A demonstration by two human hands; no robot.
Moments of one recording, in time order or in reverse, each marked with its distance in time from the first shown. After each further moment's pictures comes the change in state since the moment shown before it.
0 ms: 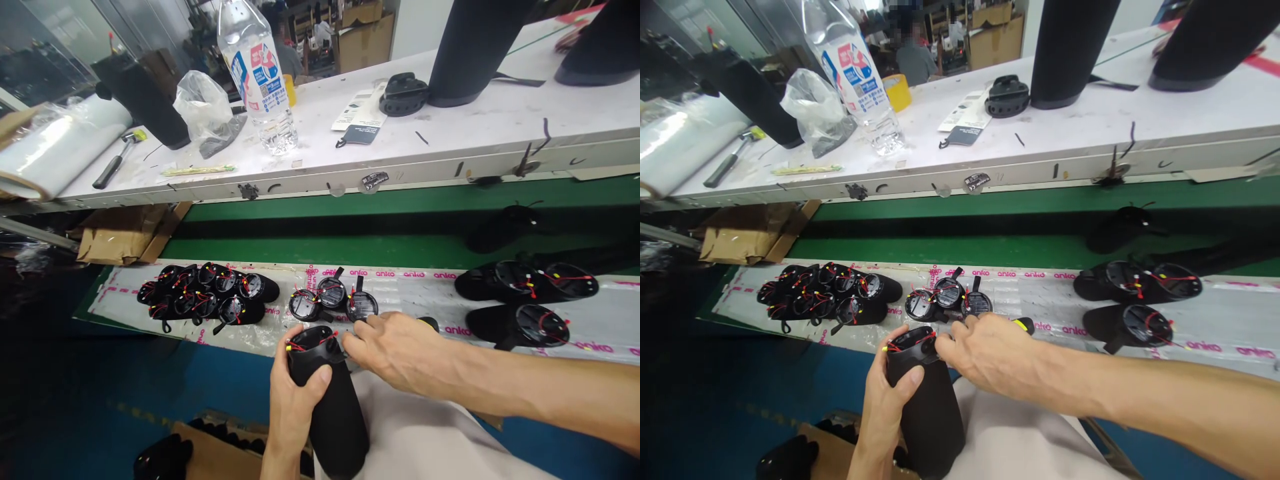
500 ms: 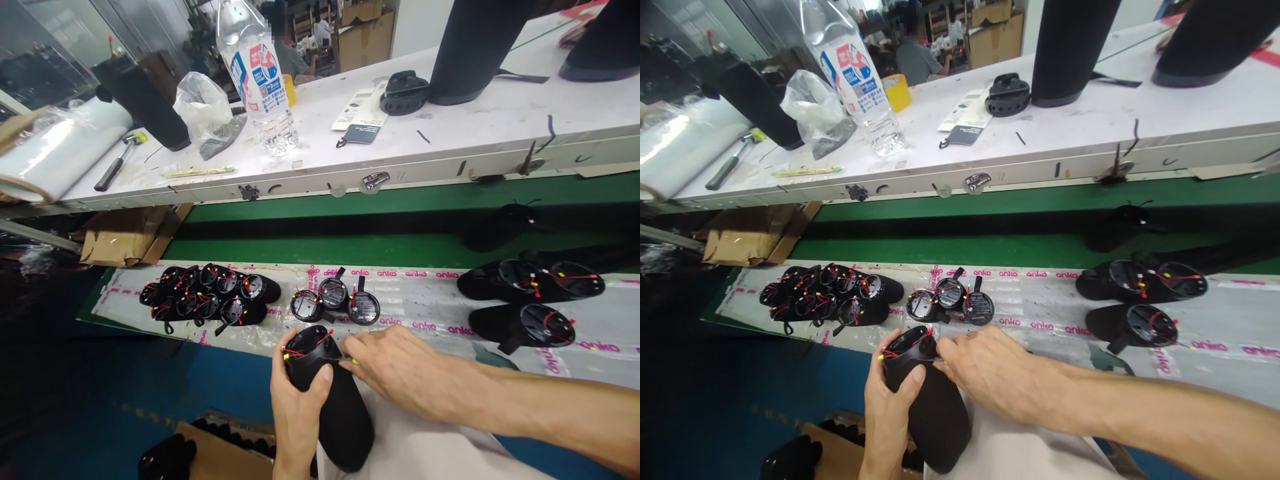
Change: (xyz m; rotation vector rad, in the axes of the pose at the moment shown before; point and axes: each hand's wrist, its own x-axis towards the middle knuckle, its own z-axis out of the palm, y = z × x) left_hand -0.010 0.003 0.013 0.062 0.225 0.017; right_hand 0.005 -0.020 0.002 0.351 -0.041 0.241
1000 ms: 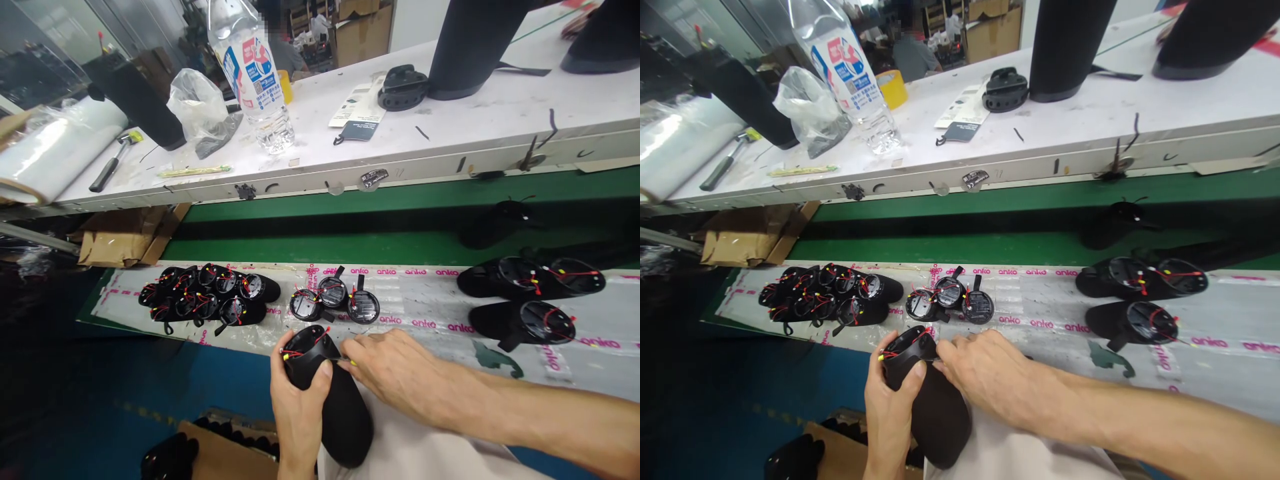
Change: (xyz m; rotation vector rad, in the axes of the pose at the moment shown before) left_hand -0.003 0.004 0.005 0.089 0.065 -0.019; right_hand -0.004 -0.008 0.012 -0.103 0.059 0.039
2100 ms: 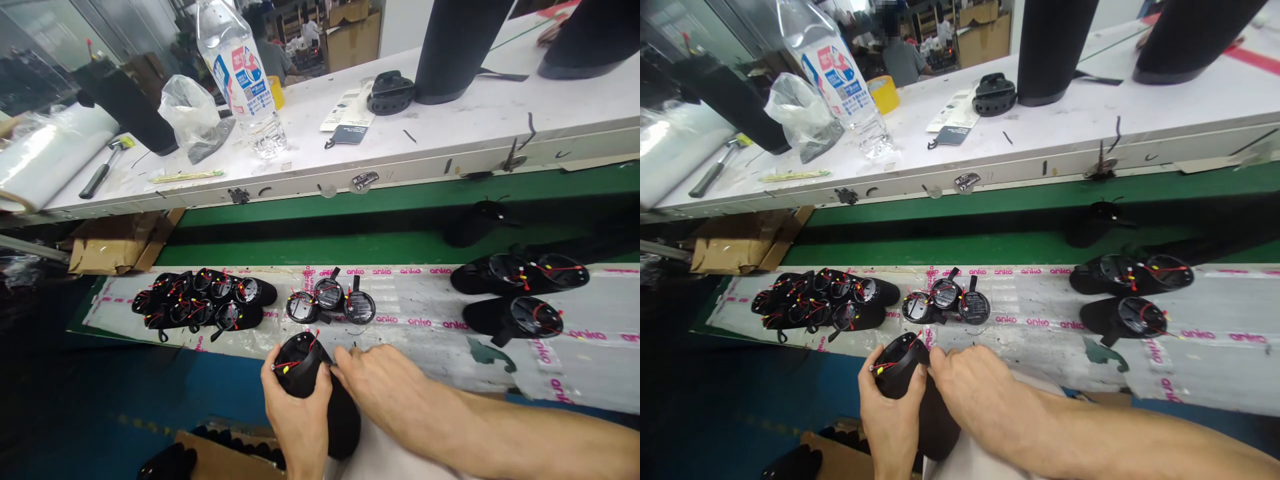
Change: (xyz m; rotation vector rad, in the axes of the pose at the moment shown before) left_hand -0.004 -0.008 0.007 0.227 0.260 0.010; right_hand -0.010 -0.029 0.017 -0.050 -0.008 0.071
